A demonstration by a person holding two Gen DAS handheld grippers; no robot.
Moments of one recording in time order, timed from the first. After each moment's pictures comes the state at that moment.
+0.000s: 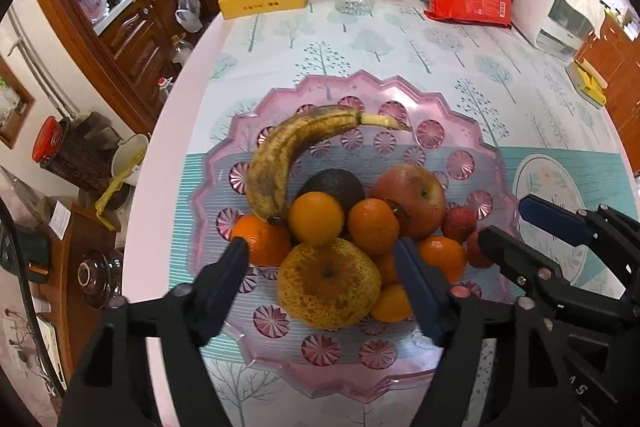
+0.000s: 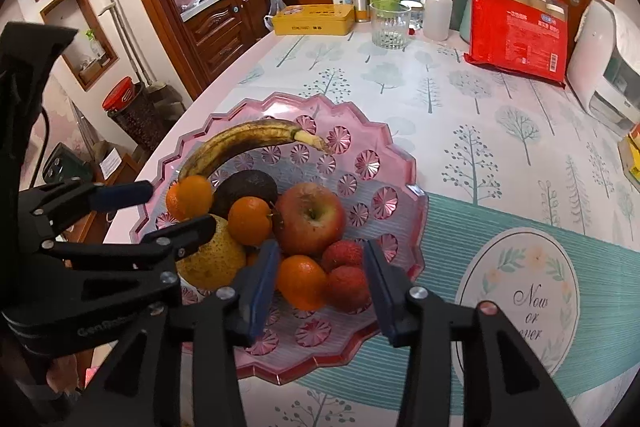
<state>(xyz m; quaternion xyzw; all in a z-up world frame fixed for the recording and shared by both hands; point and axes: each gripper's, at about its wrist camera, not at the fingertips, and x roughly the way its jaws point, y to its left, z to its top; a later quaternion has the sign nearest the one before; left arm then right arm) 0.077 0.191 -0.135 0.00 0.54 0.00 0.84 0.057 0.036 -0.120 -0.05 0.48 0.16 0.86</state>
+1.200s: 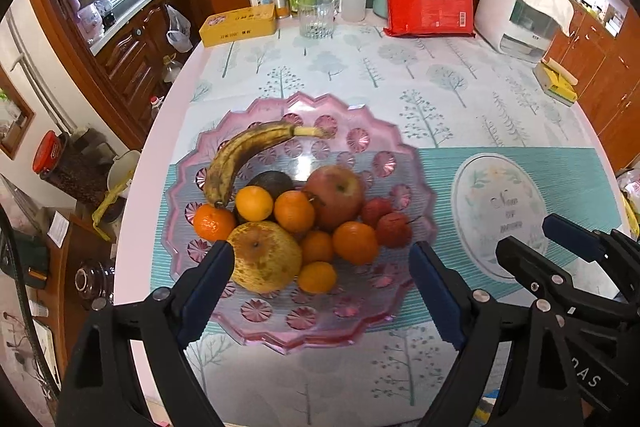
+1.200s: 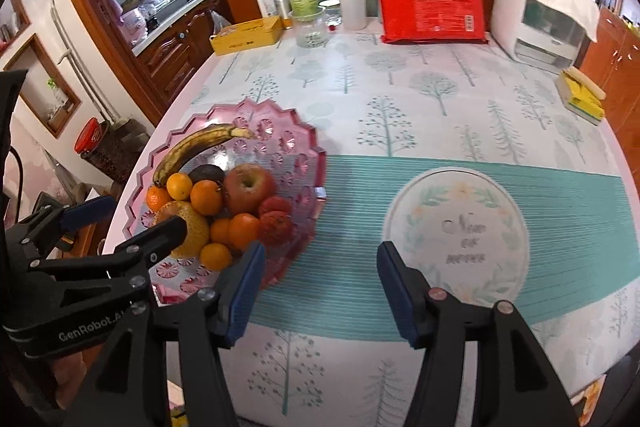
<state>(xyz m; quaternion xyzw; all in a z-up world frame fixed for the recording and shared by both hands) 0.032 0.125 -0.086 0.00 0.51 -0.02 0.86 0.003 -0.039 -0.075 0.00 0.49 0.07 0.87</state>
